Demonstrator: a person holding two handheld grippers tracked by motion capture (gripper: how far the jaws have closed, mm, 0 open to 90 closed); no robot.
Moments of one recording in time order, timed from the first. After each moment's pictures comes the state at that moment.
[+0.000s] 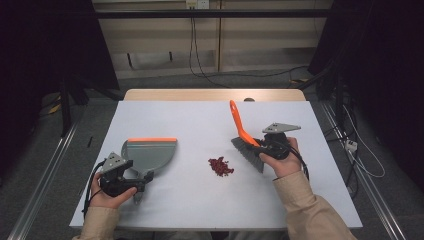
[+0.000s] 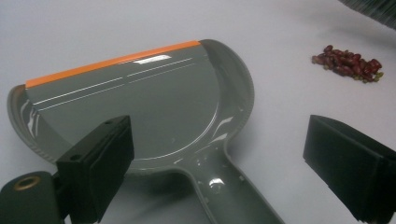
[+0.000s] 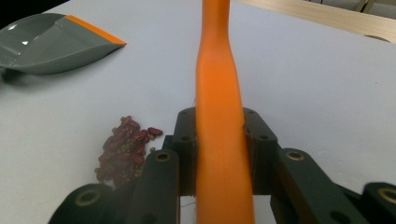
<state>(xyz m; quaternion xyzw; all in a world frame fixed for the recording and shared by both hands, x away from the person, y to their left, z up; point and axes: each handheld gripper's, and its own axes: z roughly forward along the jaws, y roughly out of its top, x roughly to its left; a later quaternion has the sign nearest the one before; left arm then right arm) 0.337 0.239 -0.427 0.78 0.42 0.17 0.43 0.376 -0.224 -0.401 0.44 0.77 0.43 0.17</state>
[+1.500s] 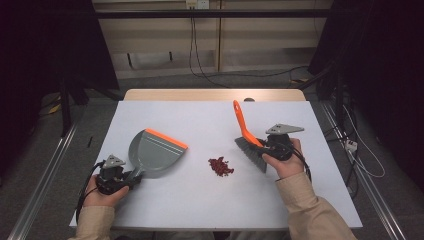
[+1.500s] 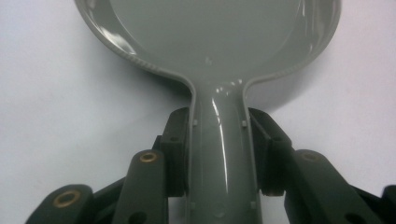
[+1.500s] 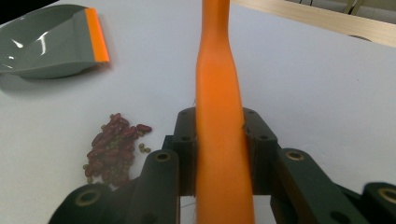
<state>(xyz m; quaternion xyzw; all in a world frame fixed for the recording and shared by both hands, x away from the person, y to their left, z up) 0.346 0.255 -0.435 0.81 0.46 0.13 0.33 0.373 -0.232 -0.403 0.44 0.77 0.43 0.18</state>
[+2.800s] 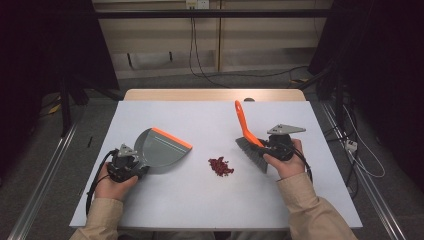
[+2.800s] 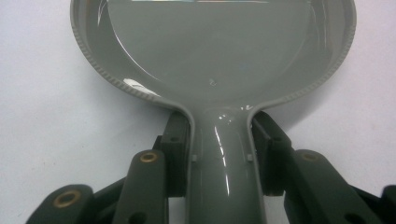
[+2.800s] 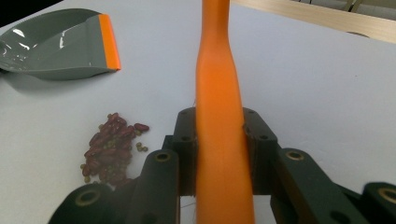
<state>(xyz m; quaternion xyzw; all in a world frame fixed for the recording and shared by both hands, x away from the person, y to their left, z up) 0.376 0.231 -0.434 0.84 0.43 0.15 0.31 0.373 -0.236 -0.406 0.45 0.76 0.43 0.18</state>
